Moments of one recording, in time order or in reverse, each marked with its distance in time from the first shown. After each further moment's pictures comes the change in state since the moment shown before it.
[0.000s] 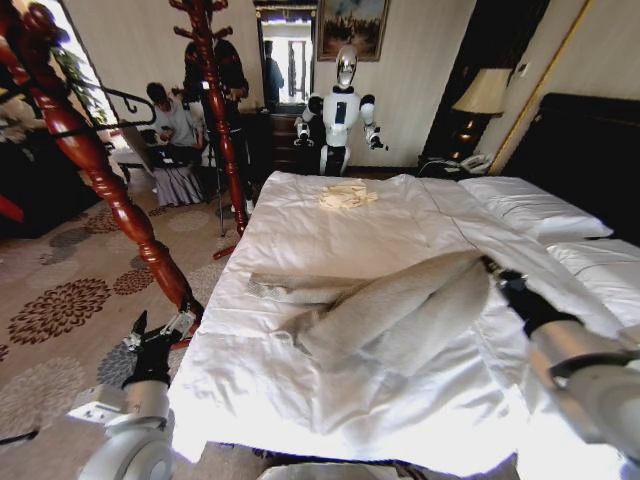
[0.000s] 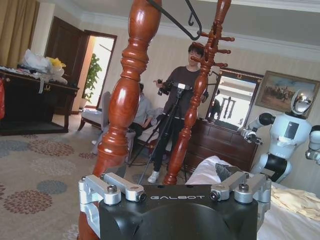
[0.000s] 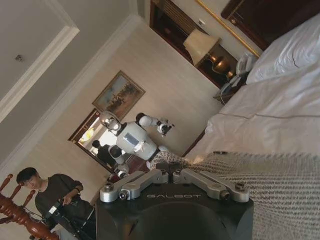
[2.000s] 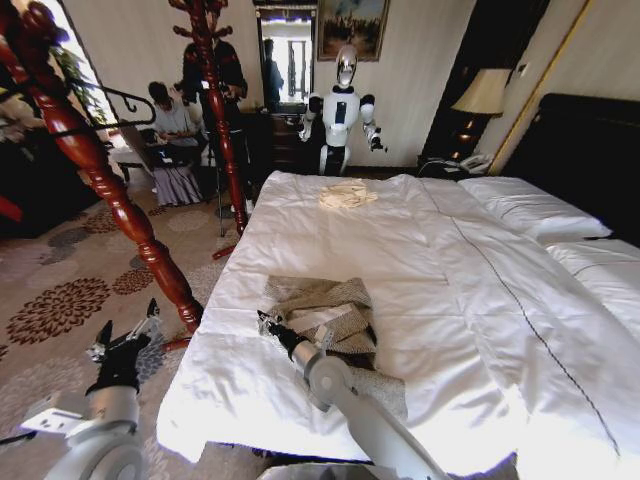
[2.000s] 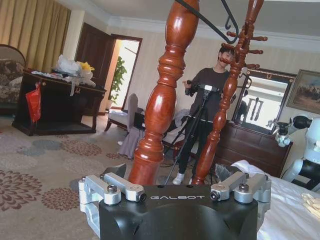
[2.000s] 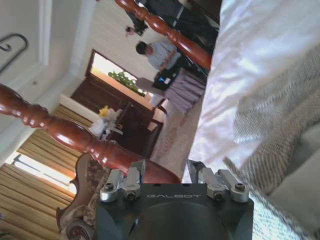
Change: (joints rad) left arm 0.011 -0.001 -0.144 0.000 -0.099 0.033 -0.033; right arm 0.562 0.467 -1.493 -0.523 -0.676 -0.031 -0.342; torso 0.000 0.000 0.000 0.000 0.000
